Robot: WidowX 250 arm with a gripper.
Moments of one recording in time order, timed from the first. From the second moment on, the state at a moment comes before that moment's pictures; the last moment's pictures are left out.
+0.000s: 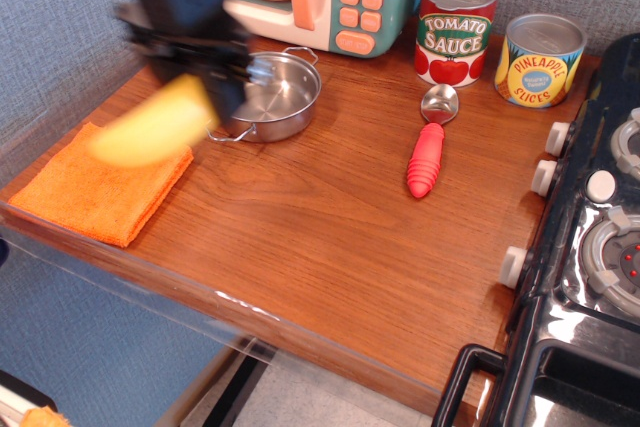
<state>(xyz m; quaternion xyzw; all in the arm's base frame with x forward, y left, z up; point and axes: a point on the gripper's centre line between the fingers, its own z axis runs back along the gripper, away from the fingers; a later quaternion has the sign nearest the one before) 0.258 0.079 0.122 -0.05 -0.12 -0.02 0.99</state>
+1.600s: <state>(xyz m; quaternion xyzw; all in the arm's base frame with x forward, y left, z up) 0.246 0.185 0.061 0.01 -0.07 0.10 0.99</state>
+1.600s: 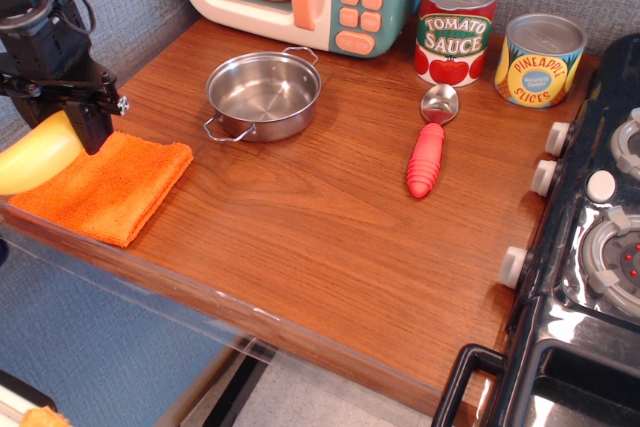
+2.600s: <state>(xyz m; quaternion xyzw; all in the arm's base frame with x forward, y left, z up) 0.262 0.167 0.059 0.01 -0.06 0.09 0.99</state>
